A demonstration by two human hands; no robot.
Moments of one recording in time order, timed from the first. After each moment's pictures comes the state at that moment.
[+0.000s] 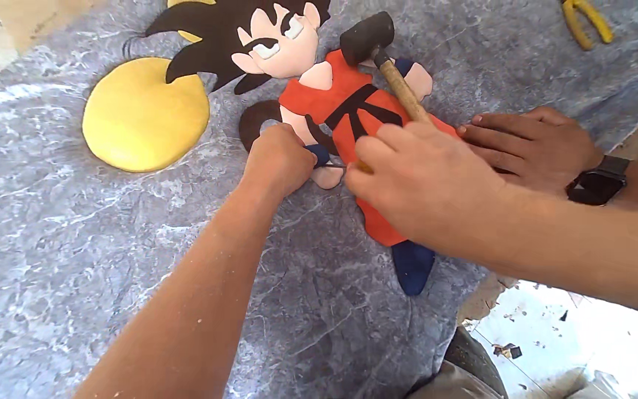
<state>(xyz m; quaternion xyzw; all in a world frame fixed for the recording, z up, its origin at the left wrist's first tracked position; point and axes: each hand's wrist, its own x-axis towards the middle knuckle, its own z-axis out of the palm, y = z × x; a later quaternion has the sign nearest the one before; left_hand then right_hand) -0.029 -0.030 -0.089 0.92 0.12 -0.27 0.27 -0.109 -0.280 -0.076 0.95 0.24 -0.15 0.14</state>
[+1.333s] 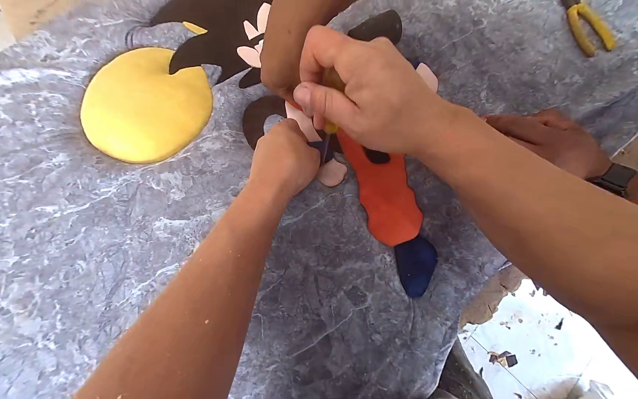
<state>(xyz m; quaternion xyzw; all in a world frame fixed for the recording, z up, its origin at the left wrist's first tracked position) -0.035 -0.031 -0.092 0.93 0.10 -0.25 0.25 -0.020 -0.198 -0.043 0.86 0.34 0.03 -0.38</state>
